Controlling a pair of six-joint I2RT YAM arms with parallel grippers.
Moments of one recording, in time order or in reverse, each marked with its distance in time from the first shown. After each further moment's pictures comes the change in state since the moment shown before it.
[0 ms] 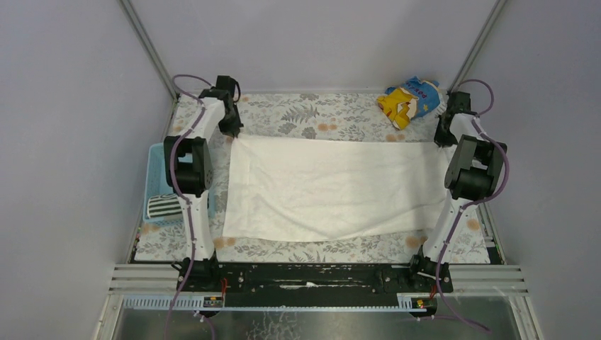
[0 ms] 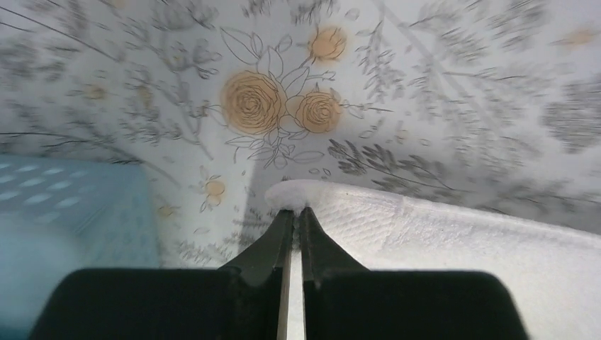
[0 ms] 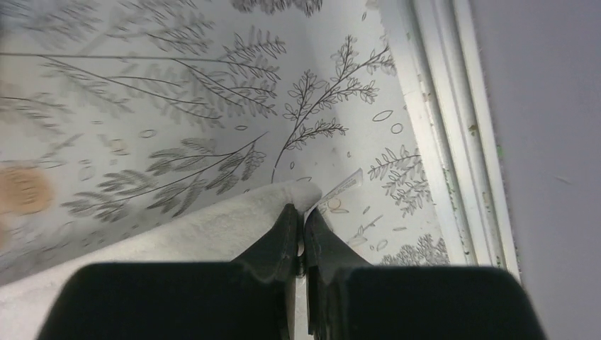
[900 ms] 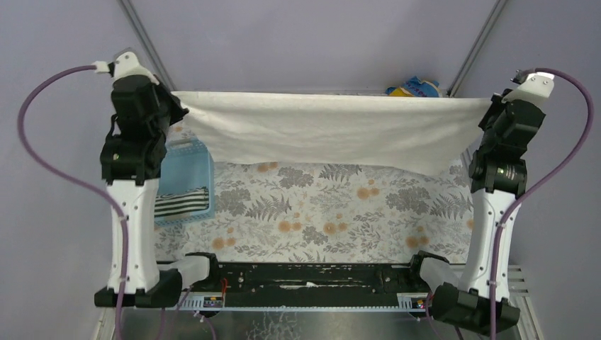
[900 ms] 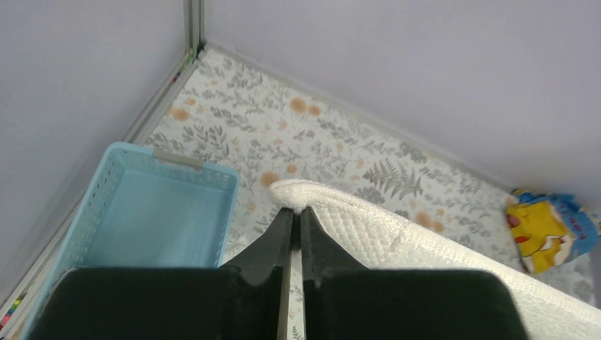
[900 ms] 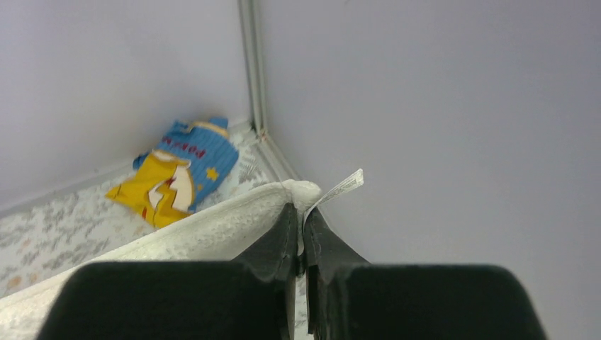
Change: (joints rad) left arm 0.026 -1.022 -0.155 0.006 -0.140 -0.065; right arm -0.015 -1.116 -0.349 0.185 0.042 -0.049
